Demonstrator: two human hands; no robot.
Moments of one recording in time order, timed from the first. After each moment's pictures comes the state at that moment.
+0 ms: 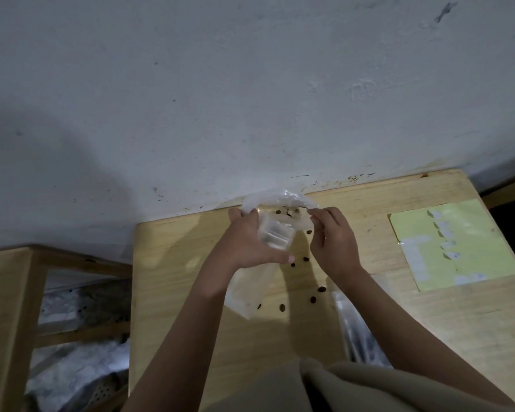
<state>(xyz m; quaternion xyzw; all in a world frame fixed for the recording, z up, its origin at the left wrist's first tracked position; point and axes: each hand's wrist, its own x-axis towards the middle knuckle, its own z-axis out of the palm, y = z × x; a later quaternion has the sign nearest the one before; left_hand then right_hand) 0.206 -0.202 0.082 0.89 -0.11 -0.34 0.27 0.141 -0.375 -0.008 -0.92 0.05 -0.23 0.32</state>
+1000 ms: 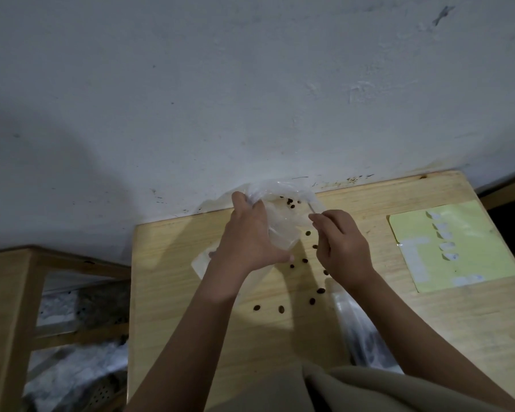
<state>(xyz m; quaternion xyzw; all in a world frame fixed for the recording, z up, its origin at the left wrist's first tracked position) 0.199 -0.214 0.097 0.94 -0.17 -0.21 0.23 0.132 -0.385 0.003 -0.93 -0.02 -0.29 0.23</state>
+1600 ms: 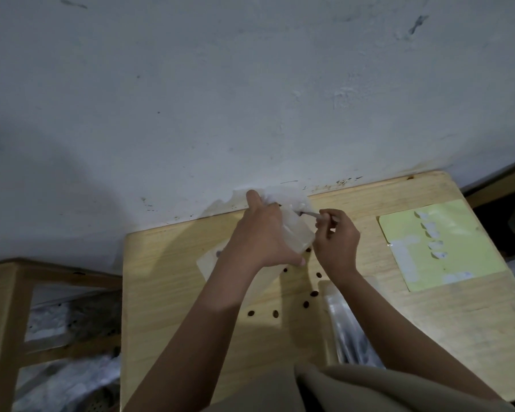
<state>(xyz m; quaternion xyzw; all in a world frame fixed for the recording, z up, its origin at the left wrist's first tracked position) 0.205 -0.243 0.112 0.92 -0.20 -0.28 0.17 0.147 -0.378 -0.004 -0.81 0.30 -0.24 0.45</state>
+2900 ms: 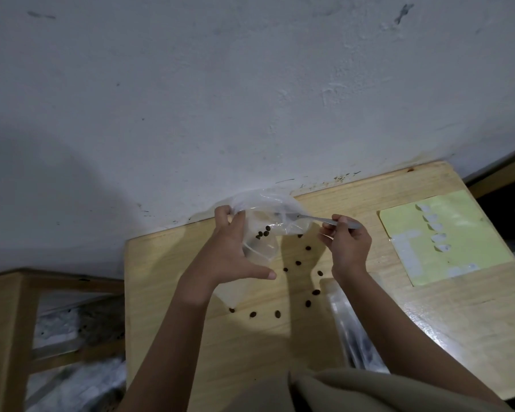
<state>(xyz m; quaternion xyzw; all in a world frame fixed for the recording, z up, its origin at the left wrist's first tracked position) 0.208 -0.189 0.072 0.89 -0.20 -0.27 0.29 0.139 -0.386 0.005 -0.48 0.49 -0.20 0.70</state>
